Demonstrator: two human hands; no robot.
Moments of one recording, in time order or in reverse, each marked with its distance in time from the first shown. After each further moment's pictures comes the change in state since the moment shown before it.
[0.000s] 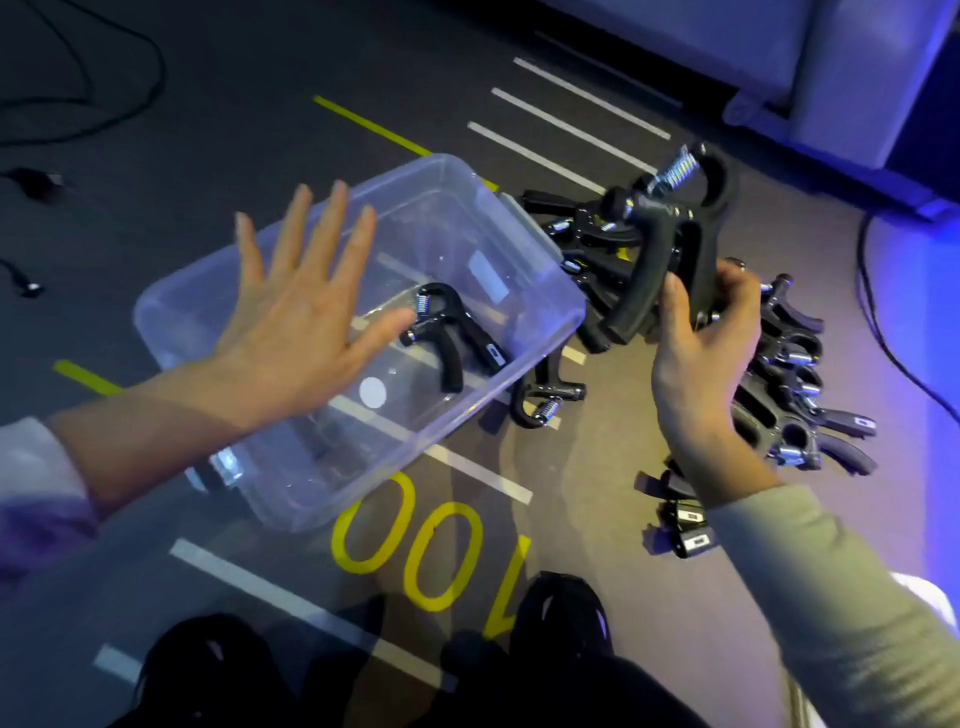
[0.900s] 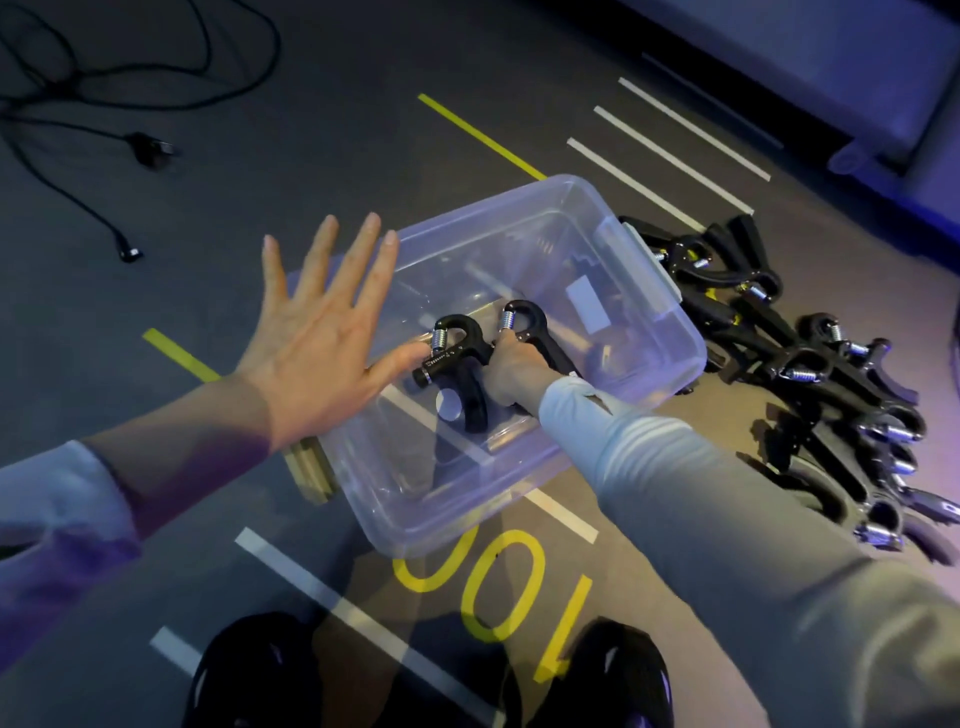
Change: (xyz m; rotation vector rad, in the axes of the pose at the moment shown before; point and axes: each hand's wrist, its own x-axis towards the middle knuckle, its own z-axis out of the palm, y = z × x) left_hand -0.026 -0.073 0.019 0.125 -0.061 -0.083; right_hand -0.070 -0.018 0.200 -0.945 -1.226 0.165
